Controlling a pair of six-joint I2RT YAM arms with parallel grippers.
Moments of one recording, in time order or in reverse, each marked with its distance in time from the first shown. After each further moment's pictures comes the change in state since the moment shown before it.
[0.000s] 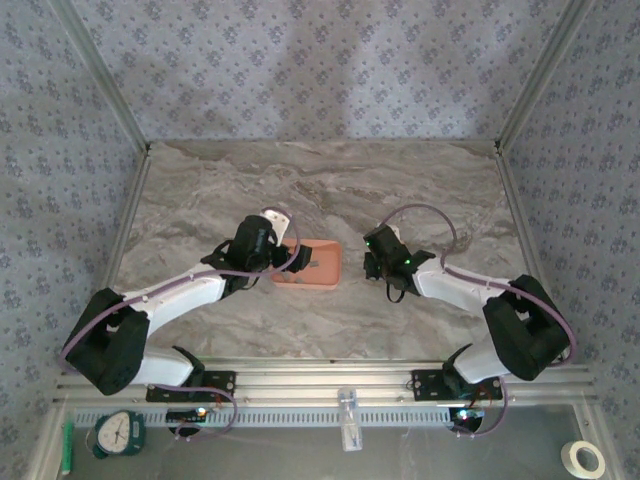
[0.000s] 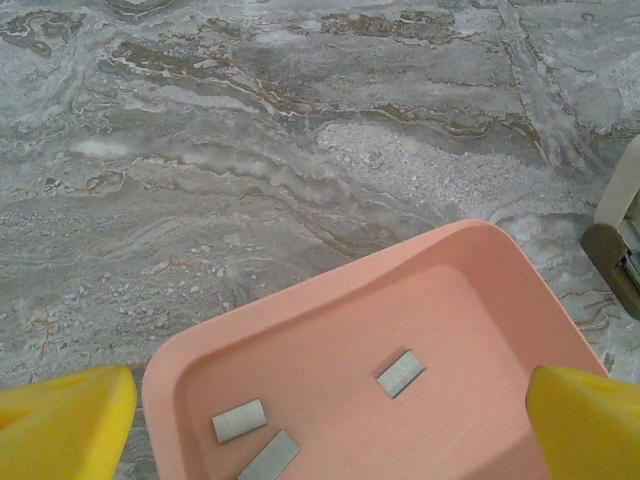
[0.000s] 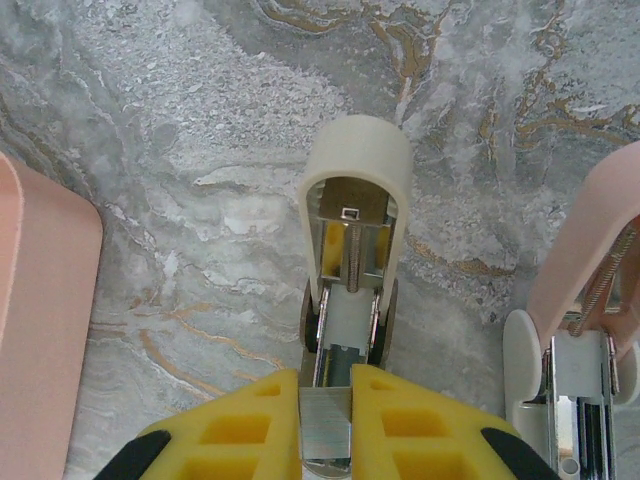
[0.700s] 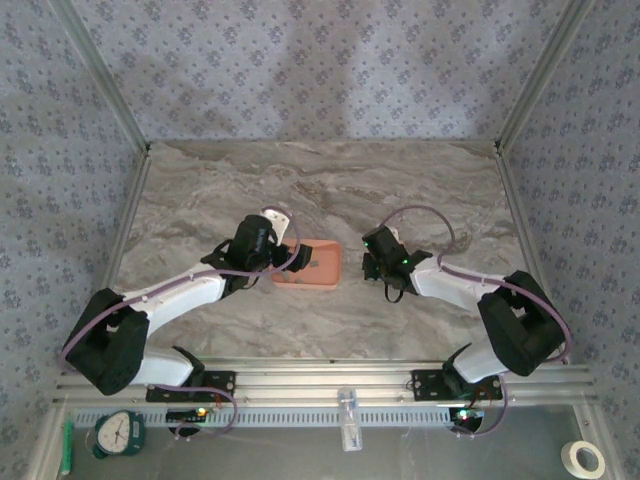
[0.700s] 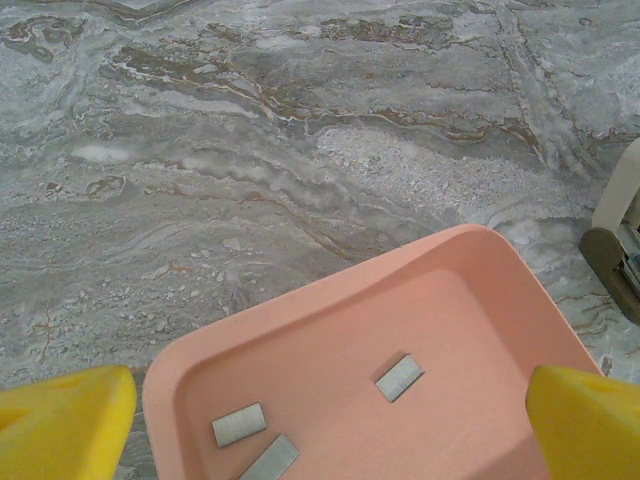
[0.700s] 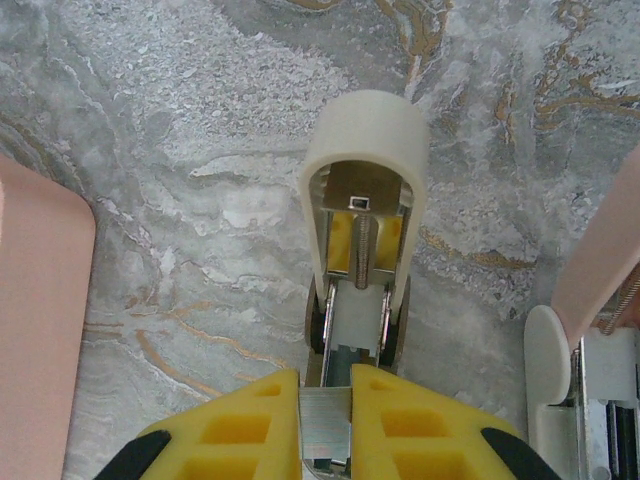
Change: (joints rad) left arm 0.000 0.000 0.003 0.000 0.000 0.000; right arm 0.000 0.031 0.000 0.016 -0.015 0.021
